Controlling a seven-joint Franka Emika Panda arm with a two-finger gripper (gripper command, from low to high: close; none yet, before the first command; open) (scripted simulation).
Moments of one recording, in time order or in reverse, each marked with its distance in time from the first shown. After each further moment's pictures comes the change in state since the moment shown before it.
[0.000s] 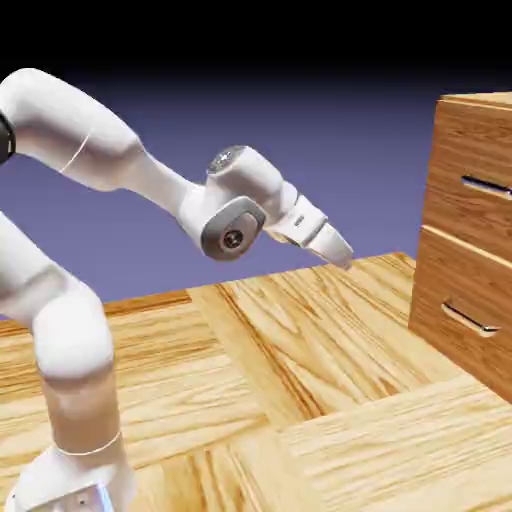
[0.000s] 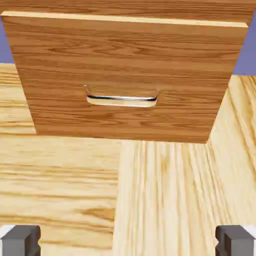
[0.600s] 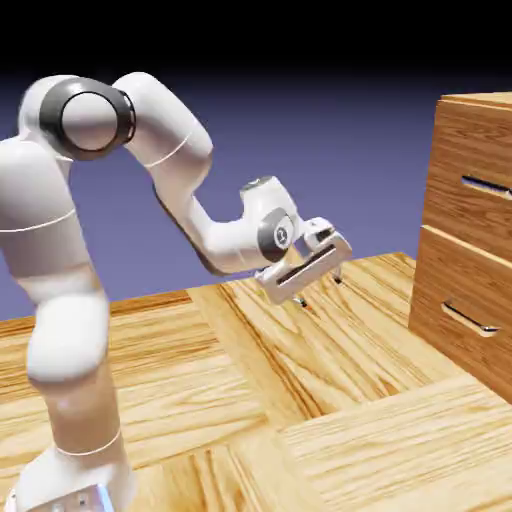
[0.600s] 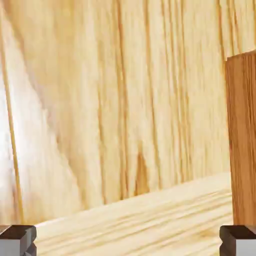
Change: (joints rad) arm -0.211 0.489 0.410 0.259 -0.629 -0.134 -0.783
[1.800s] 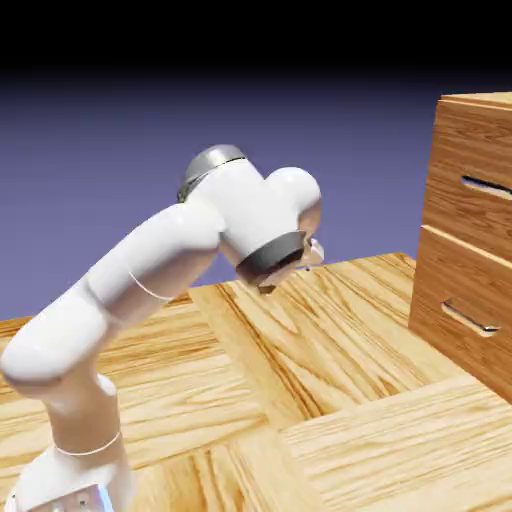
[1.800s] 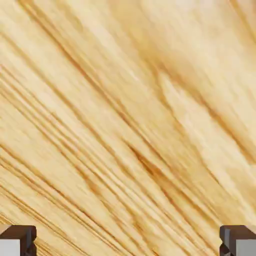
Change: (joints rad) arm -0.430 0.978 0.819 0.517 -1.257 -0.268 -1.566
